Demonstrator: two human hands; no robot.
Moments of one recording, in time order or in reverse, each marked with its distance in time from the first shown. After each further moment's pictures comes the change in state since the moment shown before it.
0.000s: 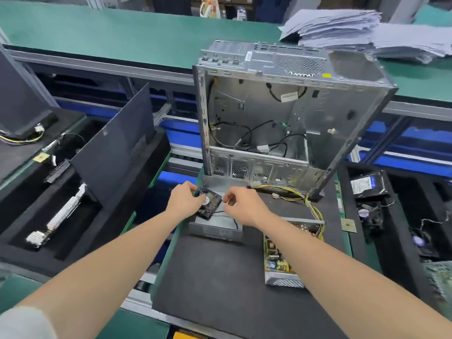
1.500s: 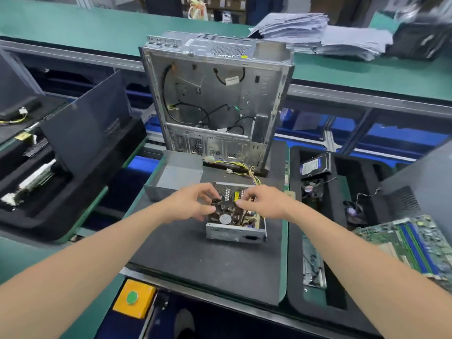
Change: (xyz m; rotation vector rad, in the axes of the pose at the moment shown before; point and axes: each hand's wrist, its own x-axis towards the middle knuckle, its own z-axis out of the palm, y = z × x) left_hand -0.170 0.103 0.057 -0.263 -0.499 0.308; right_hand -0.148 0.136 -0.106 -0.133 -0.185 -0.008
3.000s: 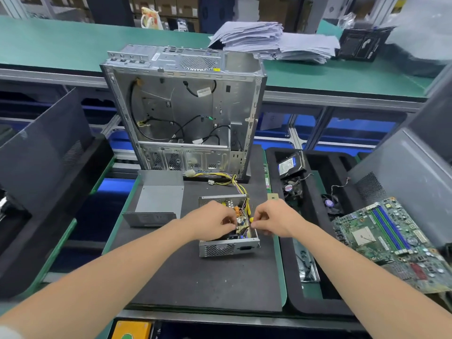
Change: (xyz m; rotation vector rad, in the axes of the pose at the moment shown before) left_hand 0.056 0.019 0.040 0.727 -0.215 0.375; right_hand -0.015 0.051 0.018 -0.013 0.167 0.089
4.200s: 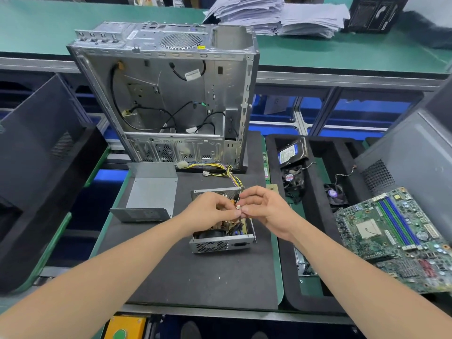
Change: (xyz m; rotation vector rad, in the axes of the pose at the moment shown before) left_hand 0.014 0.011 0.008 -0.736 0.091 -0.246; right_hand 0.014 0.017 0.026 1.330 -0.031 -0.141
